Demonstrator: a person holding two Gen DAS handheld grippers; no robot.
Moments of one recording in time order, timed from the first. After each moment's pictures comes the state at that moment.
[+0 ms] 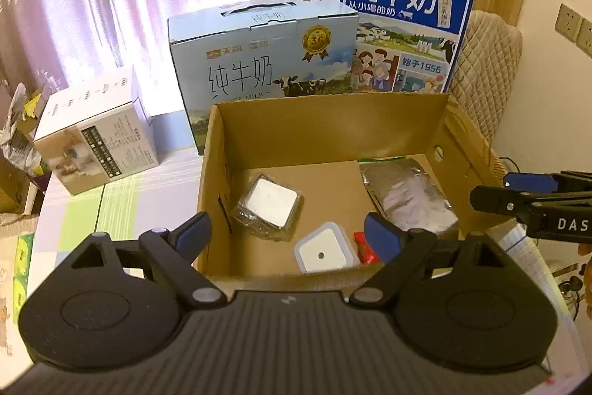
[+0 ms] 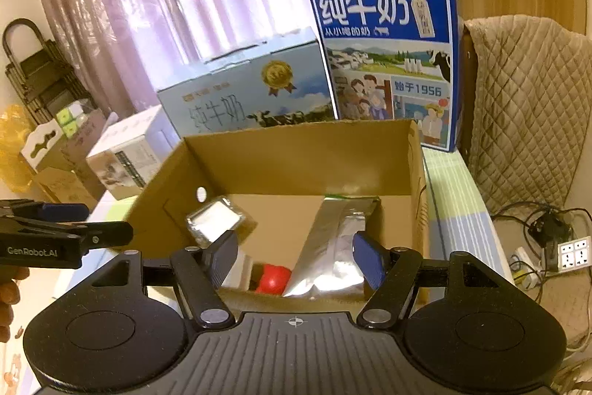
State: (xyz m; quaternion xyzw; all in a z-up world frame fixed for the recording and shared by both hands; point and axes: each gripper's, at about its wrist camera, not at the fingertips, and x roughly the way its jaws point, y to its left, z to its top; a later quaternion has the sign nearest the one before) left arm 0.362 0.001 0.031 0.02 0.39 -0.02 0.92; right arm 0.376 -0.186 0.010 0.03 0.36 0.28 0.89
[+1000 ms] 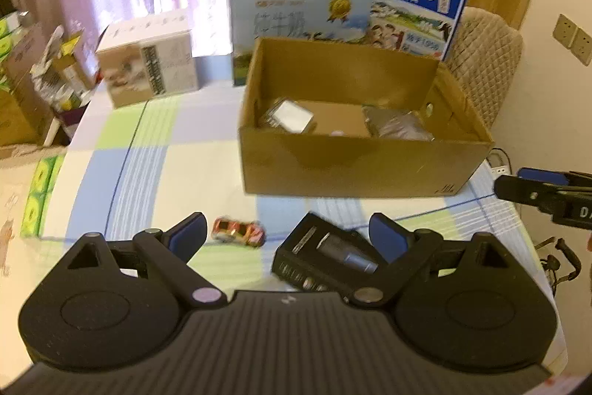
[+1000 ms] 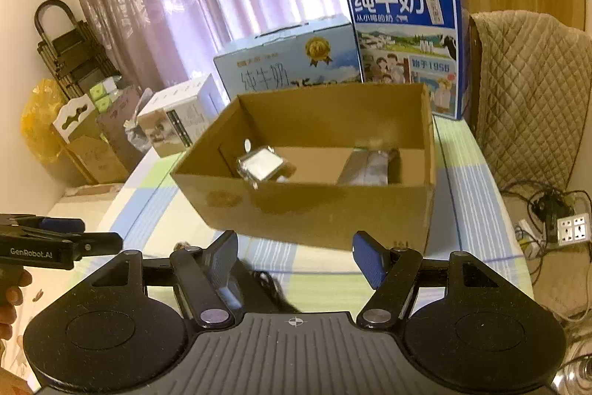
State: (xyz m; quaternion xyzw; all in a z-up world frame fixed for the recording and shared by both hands) left arm 0.227 0.025 0.034 -0.03 0.42 0.01 0.91; right arm 0.266 -0.207 0.017 0.02 0.37 0.31 0.87
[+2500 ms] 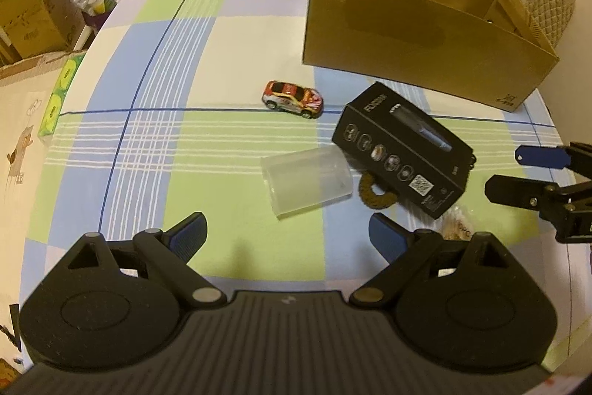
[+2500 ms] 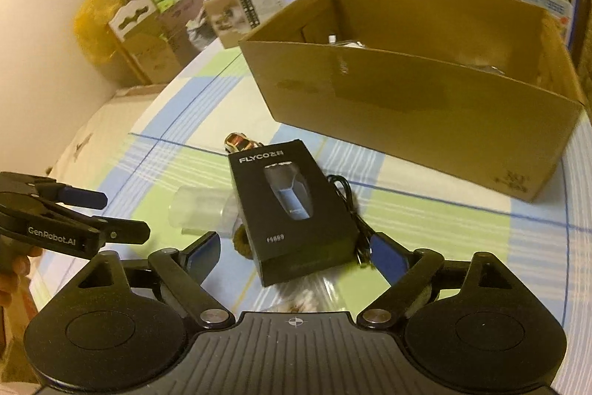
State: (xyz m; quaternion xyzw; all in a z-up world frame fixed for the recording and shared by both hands) left arm 0.185 0.056 -0.046 -0.06 0.52 0.07 0.85; right arm 0.254 -0.142 -0.068 -0.06 0.44 0.43 0.79
